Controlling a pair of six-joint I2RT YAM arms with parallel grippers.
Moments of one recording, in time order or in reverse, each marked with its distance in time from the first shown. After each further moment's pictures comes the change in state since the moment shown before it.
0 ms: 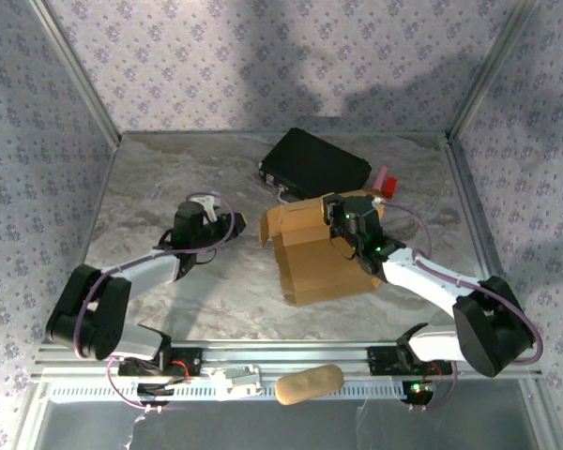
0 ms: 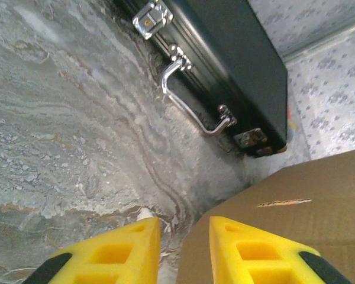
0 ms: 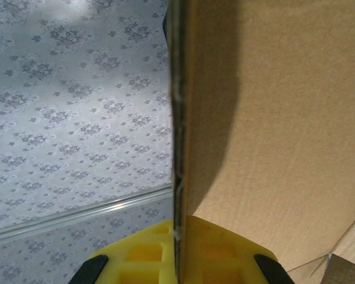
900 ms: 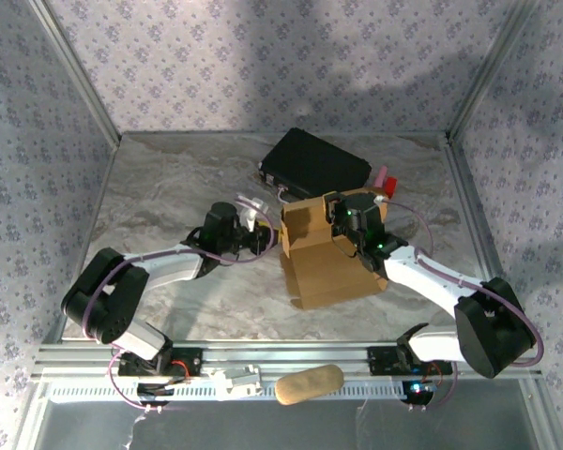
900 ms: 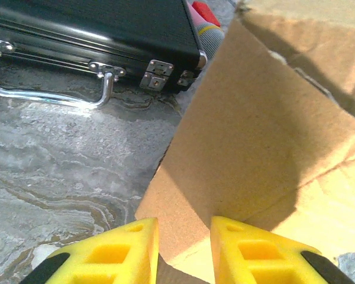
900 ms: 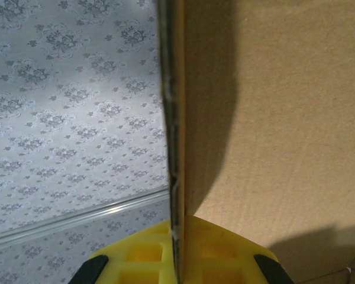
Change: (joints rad) left arm -0.228 0.098 0.095 0.042 0.052 0.429; right arm -0.019 -0.005 0.027 -0.051 -0.020 0.001
